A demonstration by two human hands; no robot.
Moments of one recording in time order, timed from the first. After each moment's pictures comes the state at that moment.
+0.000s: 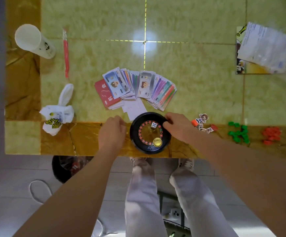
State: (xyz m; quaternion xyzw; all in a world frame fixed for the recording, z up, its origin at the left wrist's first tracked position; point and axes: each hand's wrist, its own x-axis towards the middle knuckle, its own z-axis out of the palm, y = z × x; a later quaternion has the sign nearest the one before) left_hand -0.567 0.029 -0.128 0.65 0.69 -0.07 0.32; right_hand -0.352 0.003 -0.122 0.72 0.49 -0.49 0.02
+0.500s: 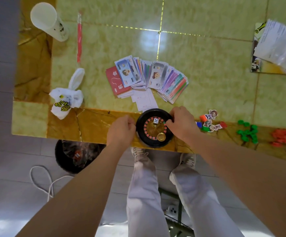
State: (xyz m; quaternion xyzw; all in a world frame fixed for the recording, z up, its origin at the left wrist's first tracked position) left_hand -0.574 0.000 -0.129 0.59 0.70 -0.06 0.39; right_hand -0.378 -0.009 -0.132 0.76 0.52 -0.38 0.05
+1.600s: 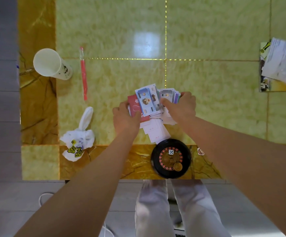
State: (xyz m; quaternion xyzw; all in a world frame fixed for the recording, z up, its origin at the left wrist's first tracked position) left_hand -0.567 0.139 -0.150 0.48 0.75 0.08 0.44; right_hand -0.402 0.128 -0.149 0.88 0.28 -0.37 -0.09
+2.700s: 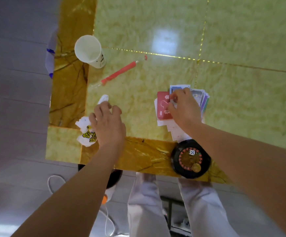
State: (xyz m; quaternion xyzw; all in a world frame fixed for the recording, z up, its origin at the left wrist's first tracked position) left_hand -0.682 0.119 -0.125 0.67 0.72 -0.11 0.10; right_hand -0.465 0.137 -0.138 0.76 0.57 -0.30 -0.06
